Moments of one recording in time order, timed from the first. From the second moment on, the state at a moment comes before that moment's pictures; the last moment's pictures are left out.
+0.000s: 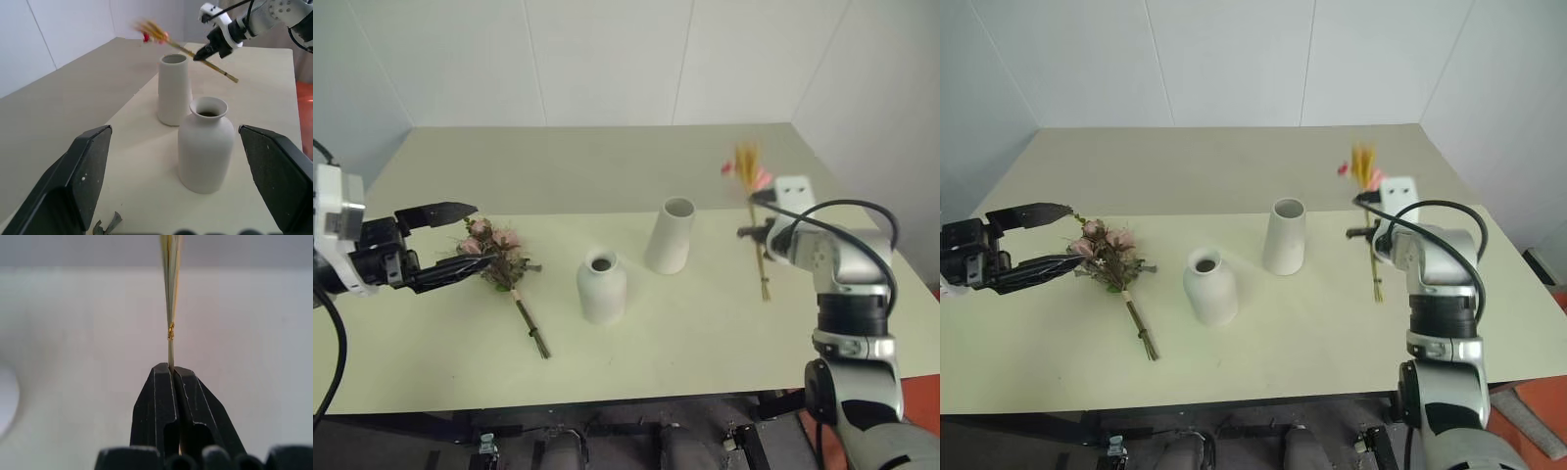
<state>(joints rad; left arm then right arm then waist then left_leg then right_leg) -0.23 1.03 0.52 -0.18 -0.81 0.54 -1.21 -0.83 -0.39 -0.26 -0.01 0.14 1.15 0.12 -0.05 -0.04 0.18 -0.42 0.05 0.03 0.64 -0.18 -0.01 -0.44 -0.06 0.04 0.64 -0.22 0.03</state>
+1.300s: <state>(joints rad) -0.31 1.04 0.46 -0.14 -0.77 0.53 -1.24 -0.78 -0.16 -0.17 0.01 0.39 0.34 0.36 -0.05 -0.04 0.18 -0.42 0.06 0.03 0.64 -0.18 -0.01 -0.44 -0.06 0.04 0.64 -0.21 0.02</state>
